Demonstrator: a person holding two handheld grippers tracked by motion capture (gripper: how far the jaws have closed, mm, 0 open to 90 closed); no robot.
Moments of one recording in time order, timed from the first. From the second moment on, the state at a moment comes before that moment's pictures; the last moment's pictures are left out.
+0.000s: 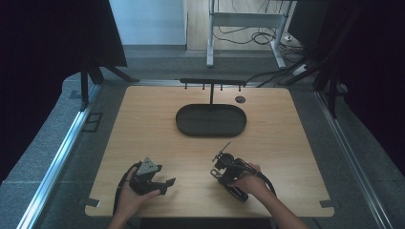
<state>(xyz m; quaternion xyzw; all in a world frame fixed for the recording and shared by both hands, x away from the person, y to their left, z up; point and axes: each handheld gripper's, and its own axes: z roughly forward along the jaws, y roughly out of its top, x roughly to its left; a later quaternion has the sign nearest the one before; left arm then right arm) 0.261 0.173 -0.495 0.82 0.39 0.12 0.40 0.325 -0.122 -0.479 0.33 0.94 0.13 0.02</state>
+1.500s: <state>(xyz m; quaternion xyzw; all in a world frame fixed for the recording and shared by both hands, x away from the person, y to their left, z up) 0.261 0.170 -0.496 0.82 0.39 0.12 0.40 0.321 -0.122 -0.479 0.34 0.93 0.13 0.03</state>
